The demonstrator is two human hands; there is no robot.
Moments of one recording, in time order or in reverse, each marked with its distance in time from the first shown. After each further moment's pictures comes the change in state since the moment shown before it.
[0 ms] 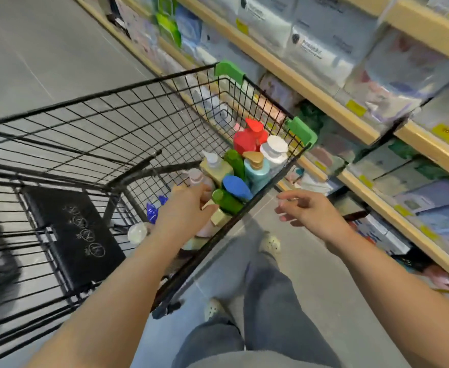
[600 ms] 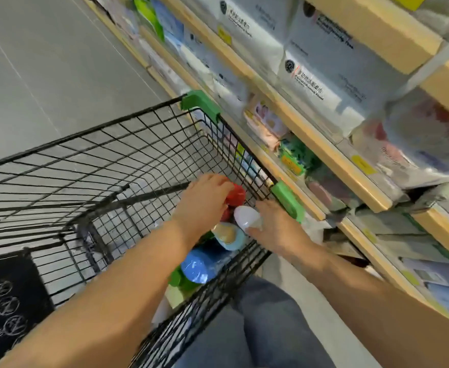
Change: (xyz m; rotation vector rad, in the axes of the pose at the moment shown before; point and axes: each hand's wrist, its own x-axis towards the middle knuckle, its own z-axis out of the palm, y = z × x) left_hand 0.232 0.096 0.008 0.446 -0.091 0.268; right_hand 0.203 -0.036 -0.058 -0.764 -0.222 -0.127
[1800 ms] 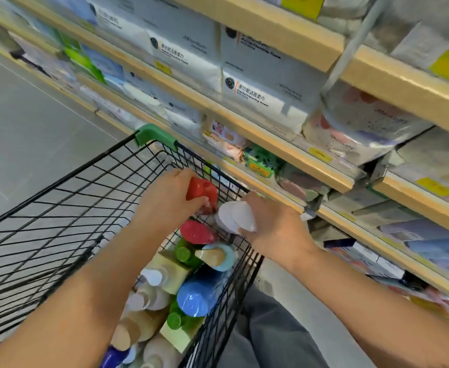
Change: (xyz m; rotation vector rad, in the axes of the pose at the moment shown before) left_hand 0.014 -0.004 -0.056 -0.164 0.150 0.050; right_hand -0.041 -0.023 -0.037 -0.030 0.341 0.001
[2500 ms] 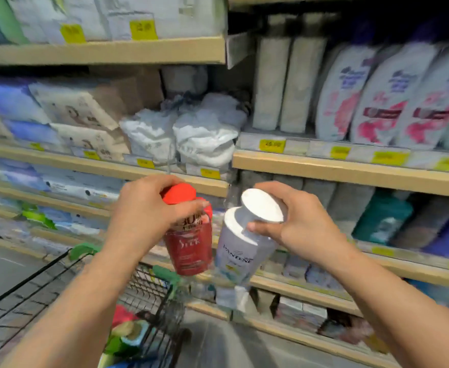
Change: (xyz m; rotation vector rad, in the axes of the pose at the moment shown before) left_hand -0.160 0.266 -0.088 -0.336 0.468 0.408; right_hand -0.271 0.076 -0.170 0.395 0.685 0.011
